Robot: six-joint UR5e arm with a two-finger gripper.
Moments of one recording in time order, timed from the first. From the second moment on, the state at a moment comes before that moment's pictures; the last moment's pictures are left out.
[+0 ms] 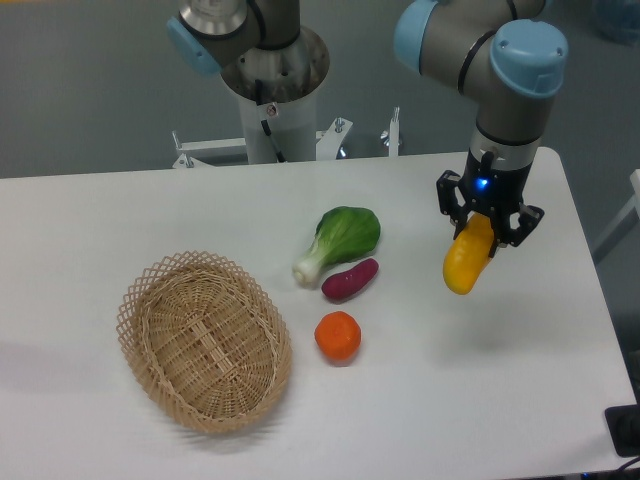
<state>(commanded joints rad) 2.74 -1.81 -1.63 -1.10 1.45 1.39</state>
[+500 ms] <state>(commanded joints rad) 2.73 -1.82 -1.65 -1.08 1.45 1.37</state>
